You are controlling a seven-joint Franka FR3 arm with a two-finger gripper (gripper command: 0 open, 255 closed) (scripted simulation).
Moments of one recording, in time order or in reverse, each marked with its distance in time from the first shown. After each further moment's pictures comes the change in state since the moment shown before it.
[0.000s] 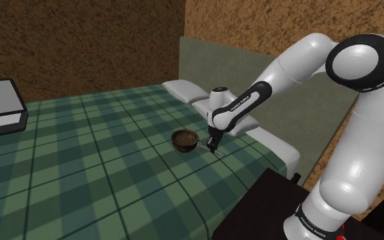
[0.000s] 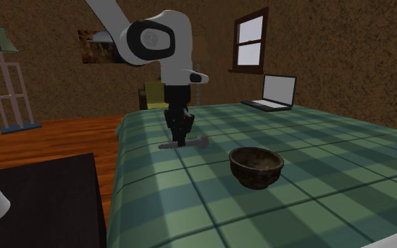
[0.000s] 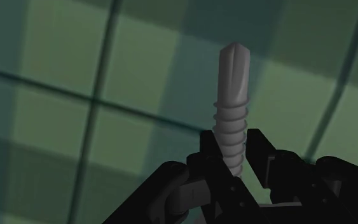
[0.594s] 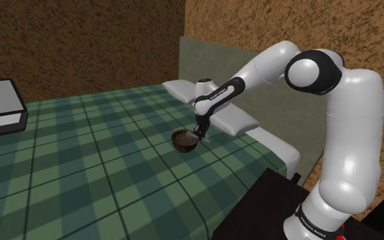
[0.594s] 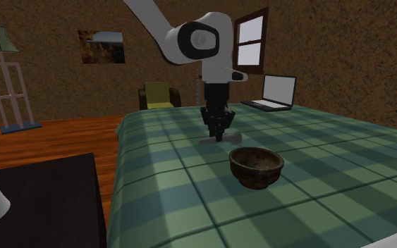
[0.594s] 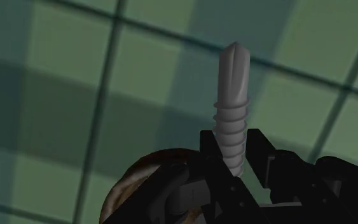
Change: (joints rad) arm -0.019 0.278 -0.014 0.430 0.006 -0.150 -0.051
